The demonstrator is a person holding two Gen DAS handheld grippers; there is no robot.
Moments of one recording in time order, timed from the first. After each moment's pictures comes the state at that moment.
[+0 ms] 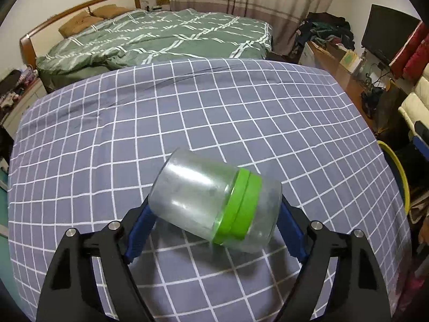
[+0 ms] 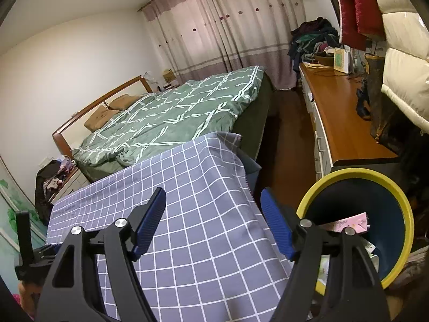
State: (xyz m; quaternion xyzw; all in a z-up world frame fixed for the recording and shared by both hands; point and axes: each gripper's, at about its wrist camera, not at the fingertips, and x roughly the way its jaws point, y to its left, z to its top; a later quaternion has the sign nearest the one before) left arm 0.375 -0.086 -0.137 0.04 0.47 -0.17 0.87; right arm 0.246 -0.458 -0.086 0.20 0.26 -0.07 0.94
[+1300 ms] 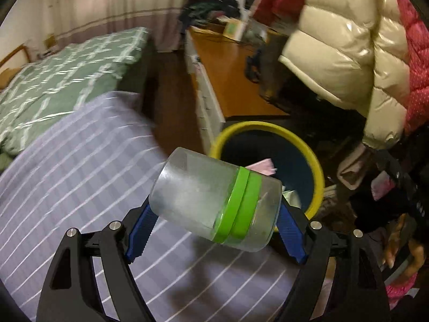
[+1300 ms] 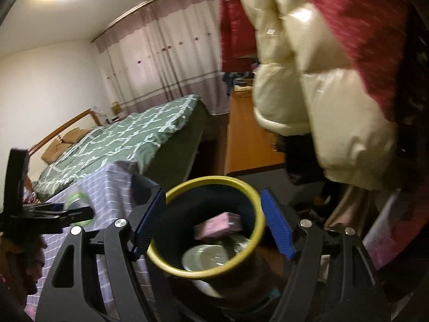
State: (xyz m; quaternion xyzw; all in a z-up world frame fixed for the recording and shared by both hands) left arm 0.280 -0.397 -0.084 0.15 0.43 -0.42 0.79; right arm 0.046 -0.599 -0.091 0.21 0.21 -0.24 0.93
